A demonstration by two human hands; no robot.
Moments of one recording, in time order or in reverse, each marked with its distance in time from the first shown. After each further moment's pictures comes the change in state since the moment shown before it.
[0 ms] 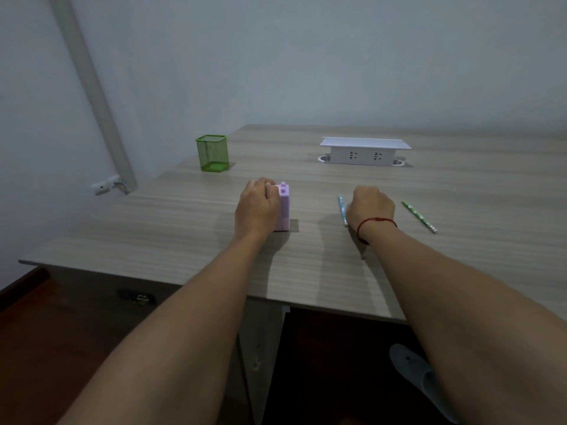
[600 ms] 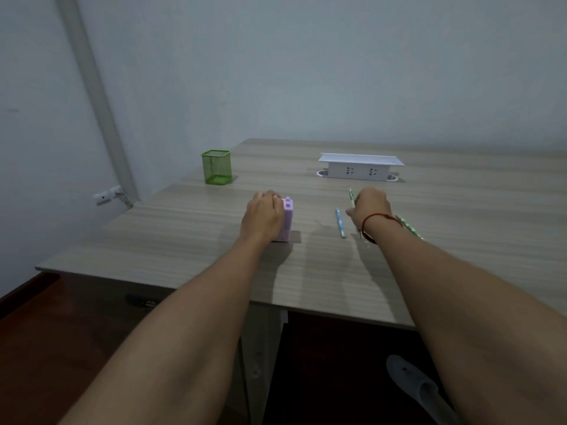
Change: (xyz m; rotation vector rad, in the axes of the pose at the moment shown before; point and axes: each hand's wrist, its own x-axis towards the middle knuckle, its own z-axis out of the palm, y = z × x) left_hand 0.005 0.013 -0.012 0.066 -0.150 -0.003; right_hand 0.005 0.000 -0.032 0.328 -0.035 0.102
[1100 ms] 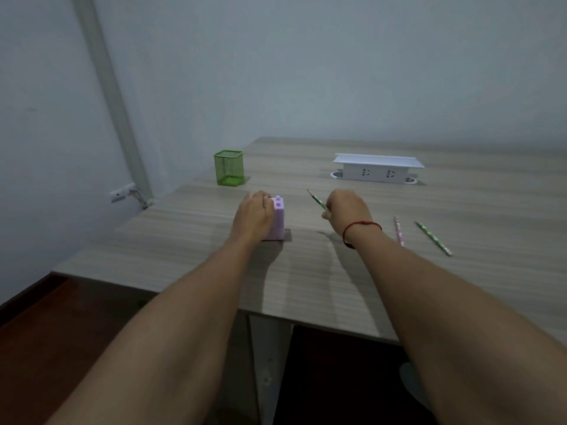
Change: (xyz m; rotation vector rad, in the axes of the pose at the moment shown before) left_hand 0.026 -0.033 -0.021 0.060 0.032 -0.027; right_hand 0.001 -0.052 0.032 -0.164 -0.091 -0.334
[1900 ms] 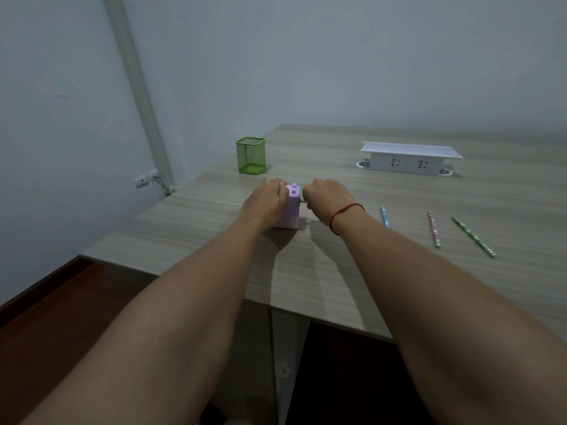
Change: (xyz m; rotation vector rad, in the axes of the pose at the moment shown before) left_hand 0.019 -0.024 -0.014 0.130 -0.121 0.070; right_hand 0.009 -0.070 0.013 -0.412 -0.065 -0.413
